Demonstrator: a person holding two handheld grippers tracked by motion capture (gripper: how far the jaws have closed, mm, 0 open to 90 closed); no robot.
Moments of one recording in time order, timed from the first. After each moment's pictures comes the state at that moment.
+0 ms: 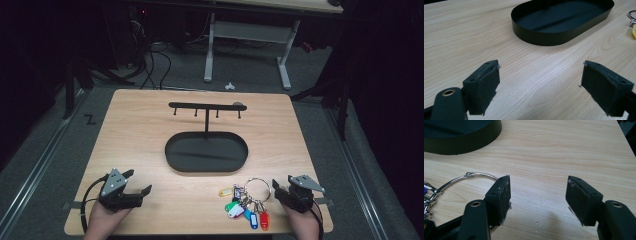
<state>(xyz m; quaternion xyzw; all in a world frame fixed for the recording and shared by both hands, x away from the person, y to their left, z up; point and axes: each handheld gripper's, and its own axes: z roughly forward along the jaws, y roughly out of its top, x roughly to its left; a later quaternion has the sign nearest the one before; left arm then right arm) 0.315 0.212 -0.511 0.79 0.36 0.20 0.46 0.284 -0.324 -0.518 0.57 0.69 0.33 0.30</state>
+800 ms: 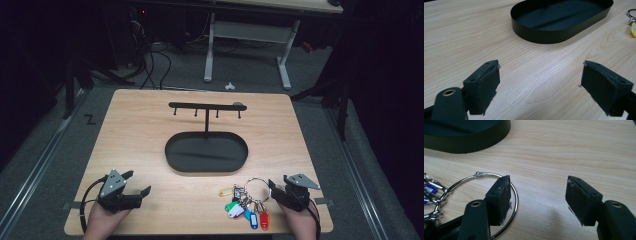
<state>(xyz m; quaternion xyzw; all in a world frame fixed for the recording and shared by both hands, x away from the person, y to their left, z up) 0.313 0.213 -0.512 0.79 0.36 0.20 0.46 0.289 -0.317 -0.519 0.56 0.70 0.34 0.28</state>
